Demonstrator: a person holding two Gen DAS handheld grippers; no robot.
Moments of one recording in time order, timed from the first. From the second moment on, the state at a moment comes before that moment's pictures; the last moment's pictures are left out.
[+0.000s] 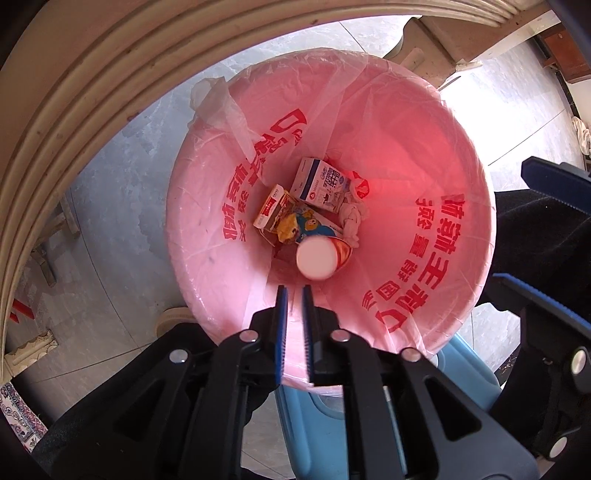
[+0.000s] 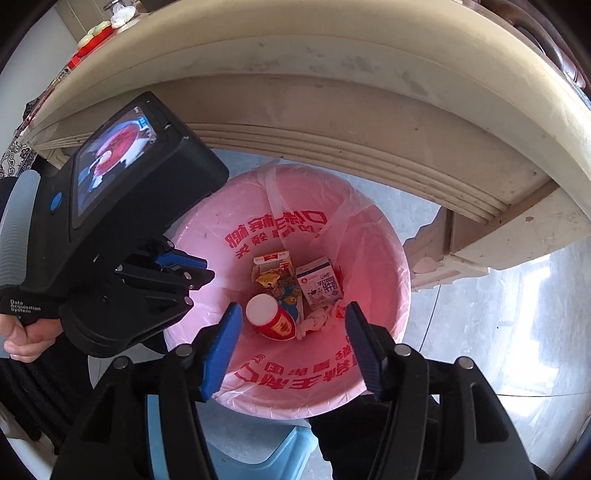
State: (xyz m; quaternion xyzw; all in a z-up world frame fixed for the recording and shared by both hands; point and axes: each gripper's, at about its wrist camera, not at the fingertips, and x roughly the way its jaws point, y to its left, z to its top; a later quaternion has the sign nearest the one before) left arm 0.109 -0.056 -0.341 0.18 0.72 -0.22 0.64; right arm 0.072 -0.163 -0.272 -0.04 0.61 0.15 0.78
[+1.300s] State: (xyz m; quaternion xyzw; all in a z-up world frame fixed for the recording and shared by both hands) left arm 0.076 0.051 0.007 0.10 0.46 -0.27 0.84; right arm 0.044 -0.183 0.025 0.01 0.41 0.19 0.89
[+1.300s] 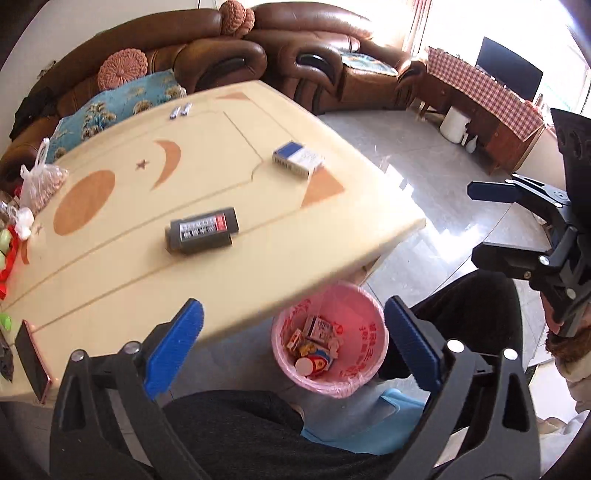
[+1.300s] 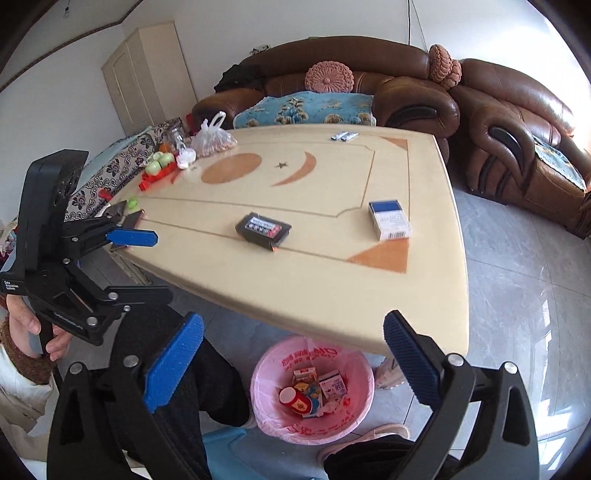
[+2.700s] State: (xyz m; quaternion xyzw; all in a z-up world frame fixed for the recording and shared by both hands) left arm 0.208 0.024 -0.002 0.32 0.48 -0.30 0.76; right arm 0.225 -0.187 0.053 -0.04 0.44 0.18 0.88
